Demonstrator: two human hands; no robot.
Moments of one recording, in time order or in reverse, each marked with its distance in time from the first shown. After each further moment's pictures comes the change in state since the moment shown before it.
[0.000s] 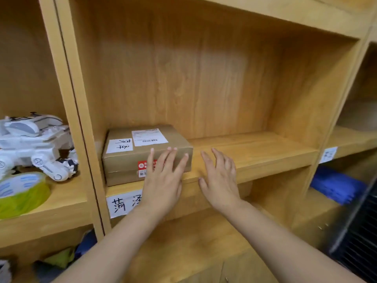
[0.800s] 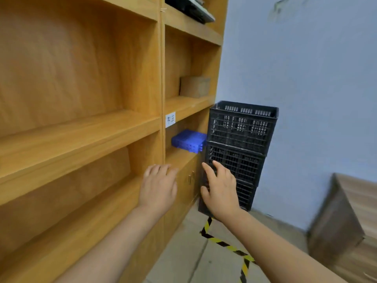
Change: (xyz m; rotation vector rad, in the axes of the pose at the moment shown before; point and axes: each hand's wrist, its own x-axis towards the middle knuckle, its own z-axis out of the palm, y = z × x) left_hand -0.011 0.369 -0.045 -0.642 -0.108 0.368; right_hand -0.280 0.249 -0.180 -0.318 -0.024 0.632
